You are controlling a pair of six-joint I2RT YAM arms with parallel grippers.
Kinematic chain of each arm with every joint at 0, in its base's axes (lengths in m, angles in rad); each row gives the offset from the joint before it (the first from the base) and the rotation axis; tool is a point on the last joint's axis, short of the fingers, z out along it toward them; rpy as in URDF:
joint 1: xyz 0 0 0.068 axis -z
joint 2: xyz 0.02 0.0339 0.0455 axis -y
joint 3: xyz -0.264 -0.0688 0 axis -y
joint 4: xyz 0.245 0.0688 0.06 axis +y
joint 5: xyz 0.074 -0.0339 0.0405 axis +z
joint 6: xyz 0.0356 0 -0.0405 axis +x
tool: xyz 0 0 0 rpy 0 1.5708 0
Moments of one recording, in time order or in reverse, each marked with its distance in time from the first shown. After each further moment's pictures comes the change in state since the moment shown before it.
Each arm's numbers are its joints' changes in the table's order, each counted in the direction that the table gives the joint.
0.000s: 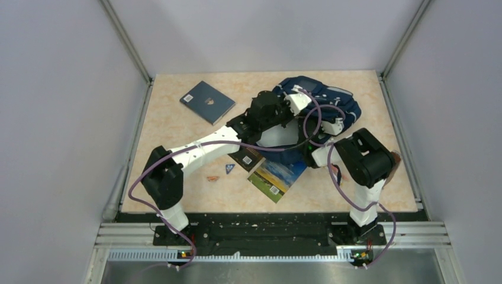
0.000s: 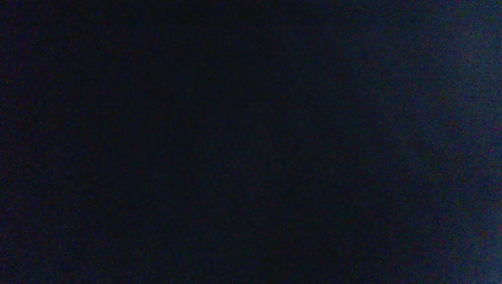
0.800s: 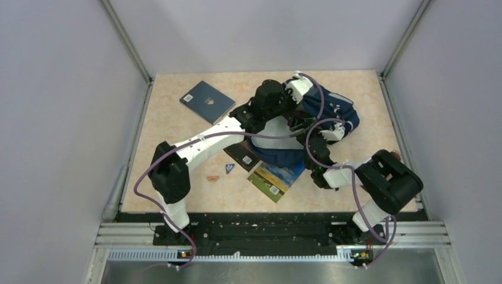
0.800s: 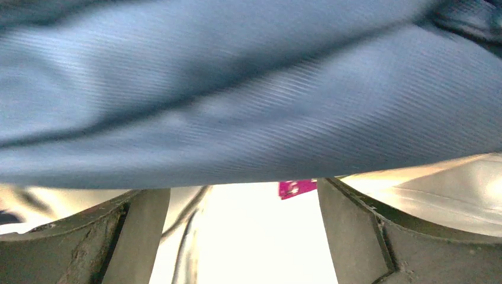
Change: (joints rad) left arm -0.029 -0.076 0.182 0.151 0.019 -0.116; right arm -0.111 0.282 -0.293 -0.097 0.181 -0.253
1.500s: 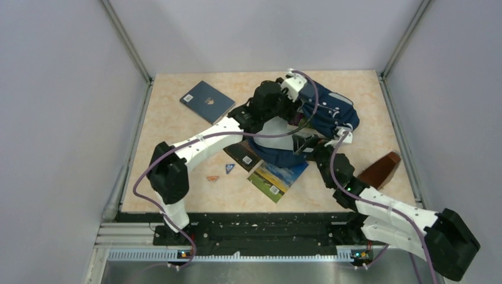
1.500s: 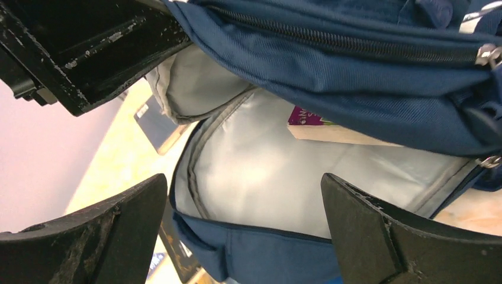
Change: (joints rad) left arm -0.012 -0.019 0.013 0.026 0.067 -0.105; right arm -0.119 0.659 -0.151 0.483 0.184 -0.324
